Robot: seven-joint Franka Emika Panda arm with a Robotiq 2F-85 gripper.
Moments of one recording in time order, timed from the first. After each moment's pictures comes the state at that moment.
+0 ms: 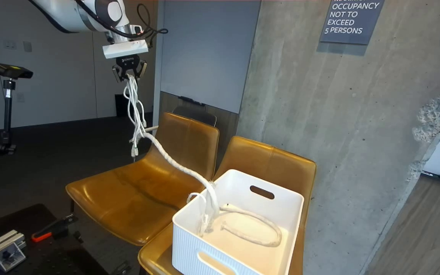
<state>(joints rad) 0.22 0.21 0.23 -1.73 -0.24 2.37 -0.47</state>
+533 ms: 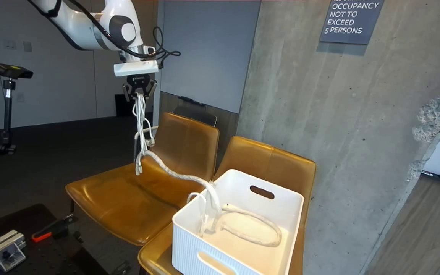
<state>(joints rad) 0.16 0.25 0.22 -1.79 -0.21 2.37 -0.47</state>
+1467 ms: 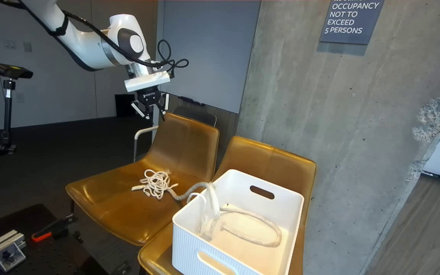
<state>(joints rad) 0.14 0.23 0.14 -1.91 -0.42 2.38 -0.48</state>
